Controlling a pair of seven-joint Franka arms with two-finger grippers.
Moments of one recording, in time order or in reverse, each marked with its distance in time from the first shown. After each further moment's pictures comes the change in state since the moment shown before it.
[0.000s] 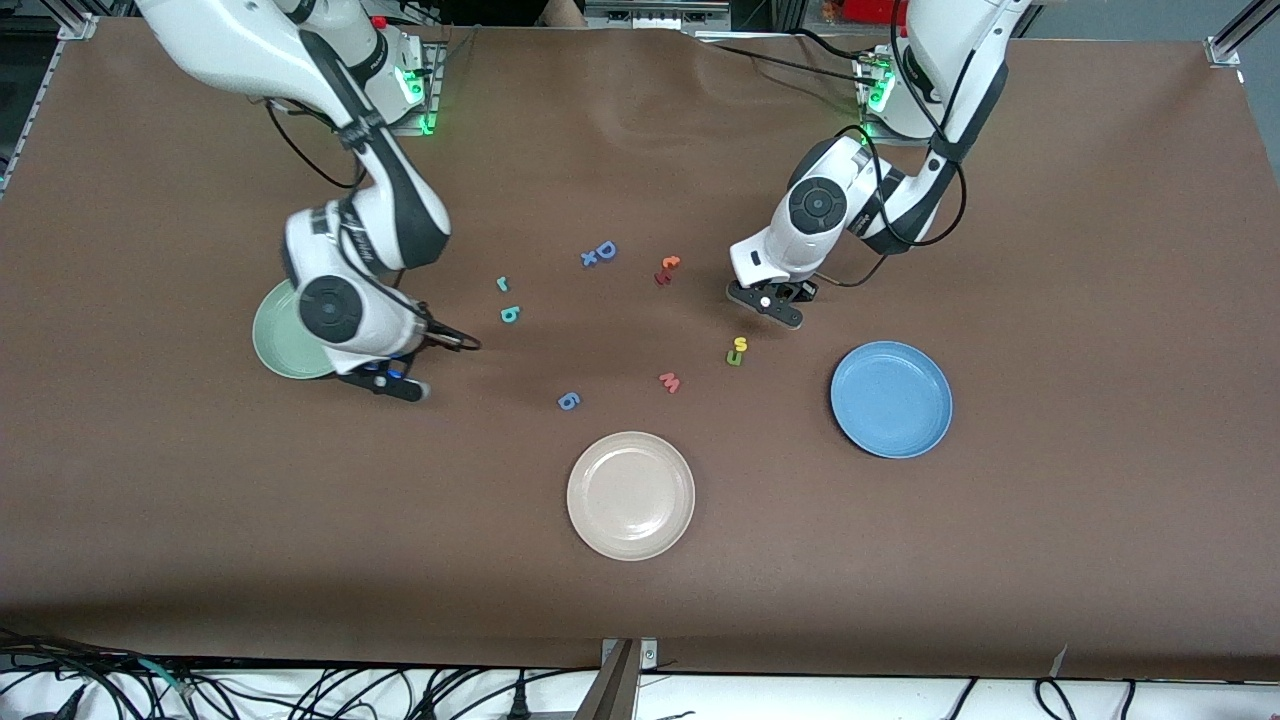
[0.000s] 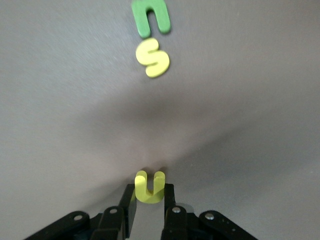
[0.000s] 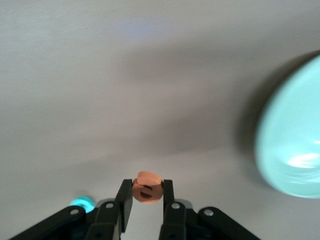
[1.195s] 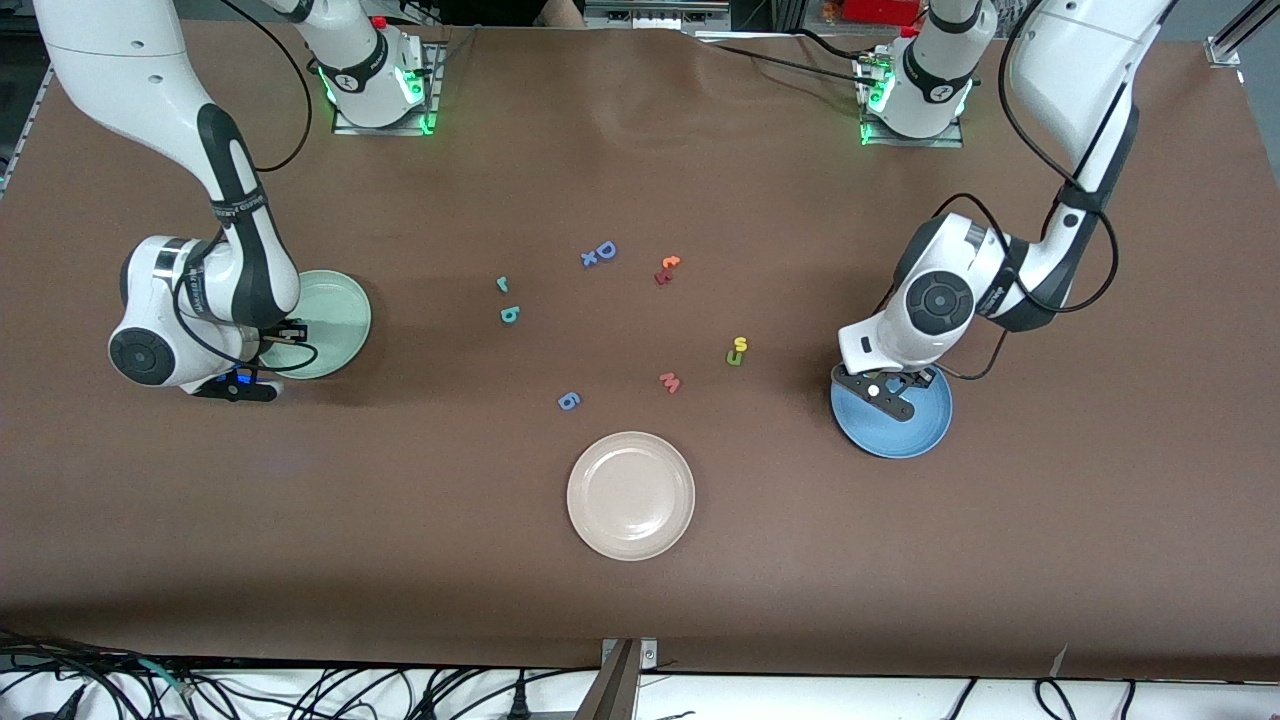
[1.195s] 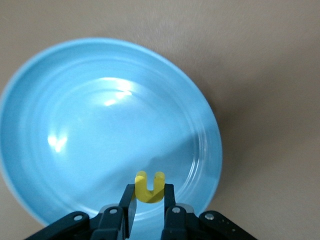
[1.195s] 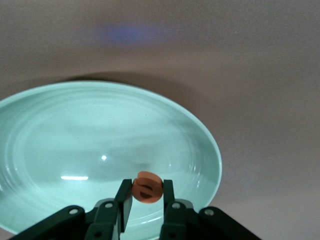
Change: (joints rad) left arm 0.301 0.120 0.021 0.267 0.262 -0.208 0.262; right arm -0.021 0.125 -0.373 -0.035 -0.001 -0.030 -0.569
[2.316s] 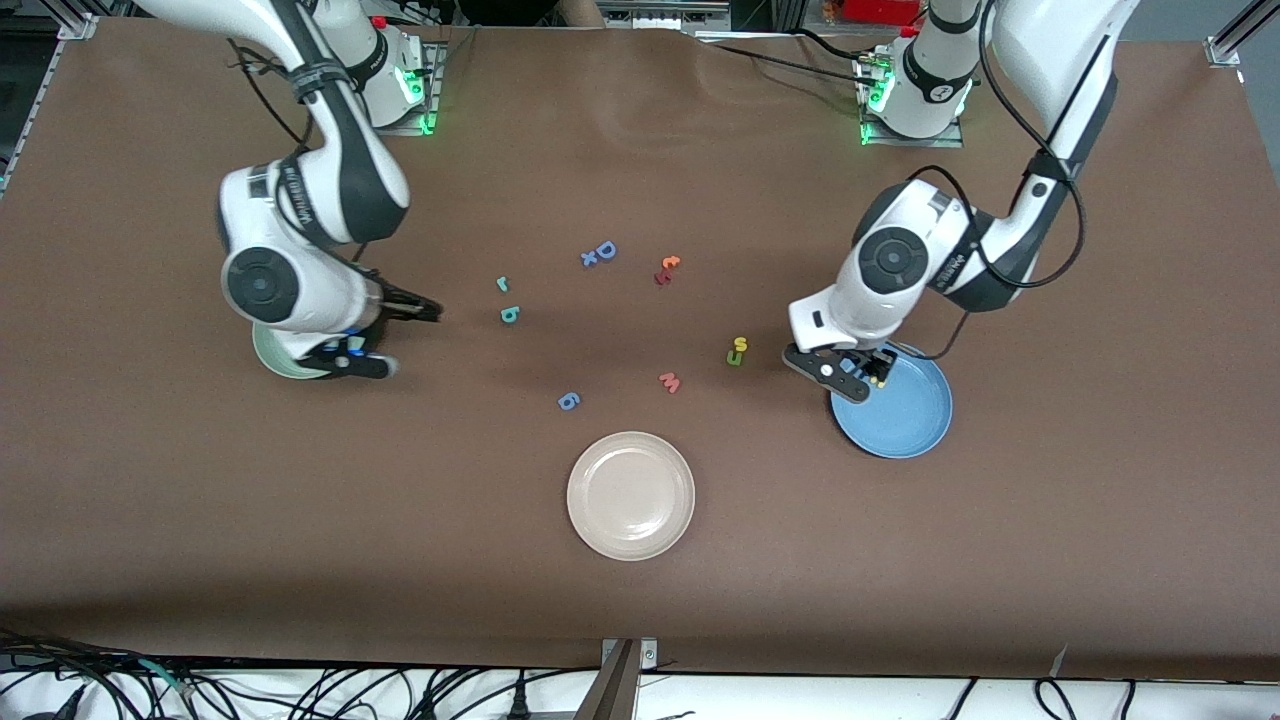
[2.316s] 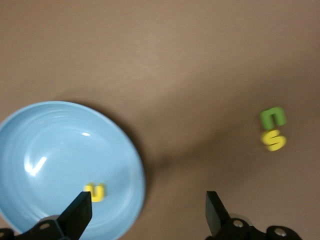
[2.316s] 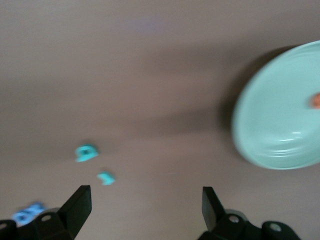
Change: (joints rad) left arm -0.001 -0.071 -0.178 0.038 0.000 -0.058 -0.172; right arm 0.110 -0.204 0.320 0.050 0.108 -0.077 0.455
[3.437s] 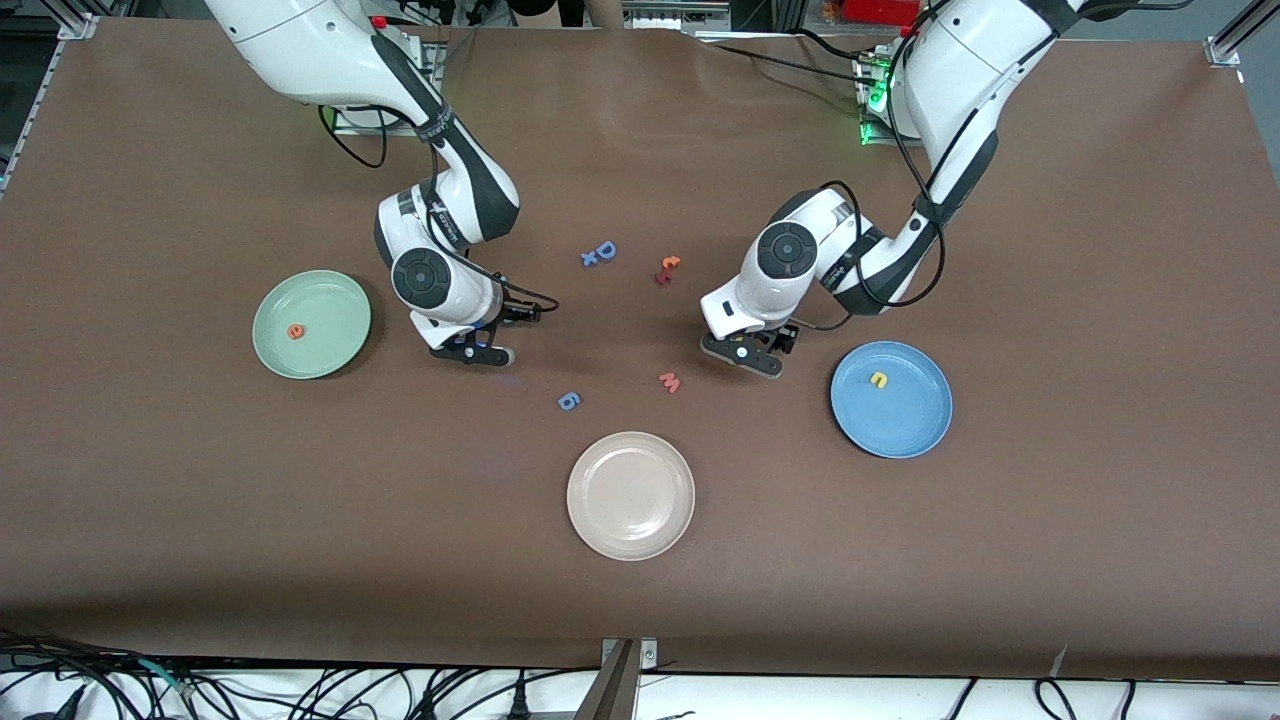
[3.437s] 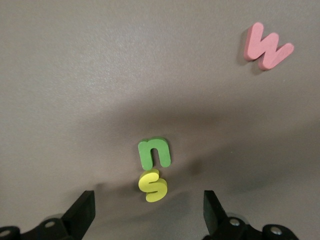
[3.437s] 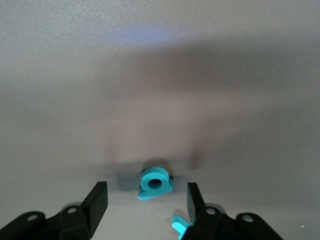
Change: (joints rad) left arm -0.154 0.186 0.000 -0.004 0.000 0.205 -0.341; right arm 0.030 0.181 0.150 -0.149 0.020 0.423 0.107
